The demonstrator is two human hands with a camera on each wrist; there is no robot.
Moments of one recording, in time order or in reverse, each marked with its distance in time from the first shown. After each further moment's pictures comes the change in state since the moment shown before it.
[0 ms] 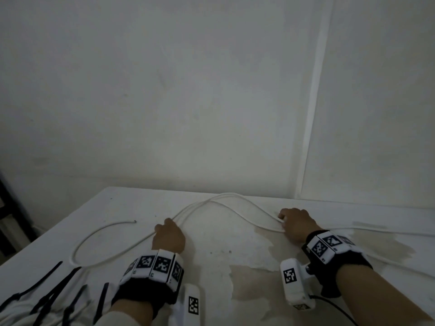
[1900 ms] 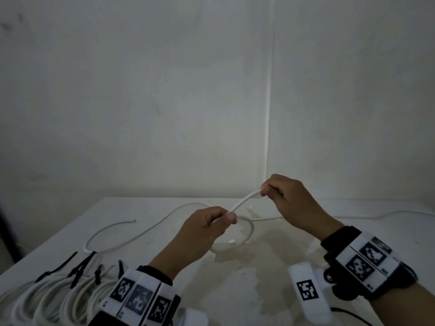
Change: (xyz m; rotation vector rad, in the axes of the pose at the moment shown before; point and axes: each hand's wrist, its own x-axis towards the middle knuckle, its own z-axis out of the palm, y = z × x) left_hand -0.199 0.024 -0.073 -0.652 -0.227 0.869; right_hand -0.217 -0.024 -0.102 0.488 0.648 -0.652
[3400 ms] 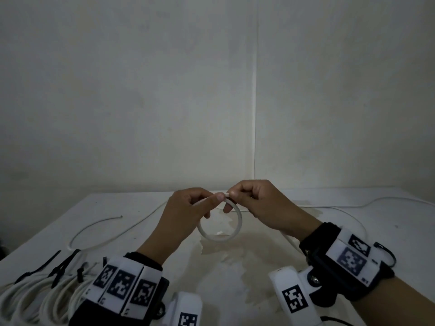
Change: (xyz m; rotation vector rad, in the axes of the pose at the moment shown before) left_hand 0.012 0.019 0.006 -0.033 0.207 -0.027; right_hand -0.016 -0.036 0.004 0.510 -0.269 0.303
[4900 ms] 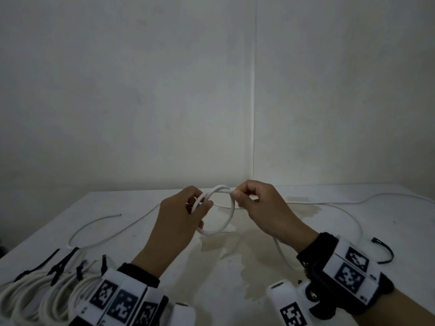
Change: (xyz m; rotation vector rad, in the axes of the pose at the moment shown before) left_hand -0.013 -0.010 0.000 0.164 0.104 0.135; right_hand -0.008 0.009 0.010 -0.120 0.245 0.083
